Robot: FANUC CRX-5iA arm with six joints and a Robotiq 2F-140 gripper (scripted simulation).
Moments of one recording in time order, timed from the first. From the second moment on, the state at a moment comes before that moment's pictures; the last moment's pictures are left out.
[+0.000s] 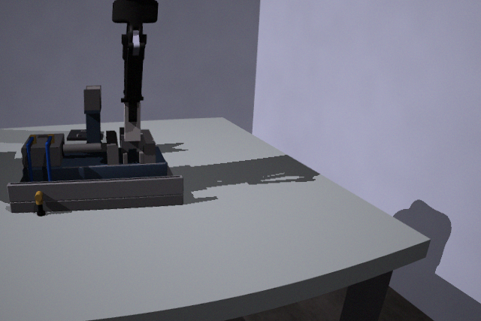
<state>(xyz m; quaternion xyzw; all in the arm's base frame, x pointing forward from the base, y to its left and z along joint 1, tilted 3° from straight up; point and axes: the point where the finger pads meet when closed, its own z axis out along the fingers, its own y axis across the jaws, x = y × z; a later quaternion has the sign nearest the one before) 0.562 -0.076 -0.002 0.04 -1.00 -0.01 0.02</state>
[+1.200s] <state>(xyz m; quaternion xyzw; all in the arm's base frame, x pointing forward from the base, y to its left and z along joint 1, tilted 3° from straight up) 0.561 -0.067 -0.002 0.04 -1.00 -0.01 0.02</state>
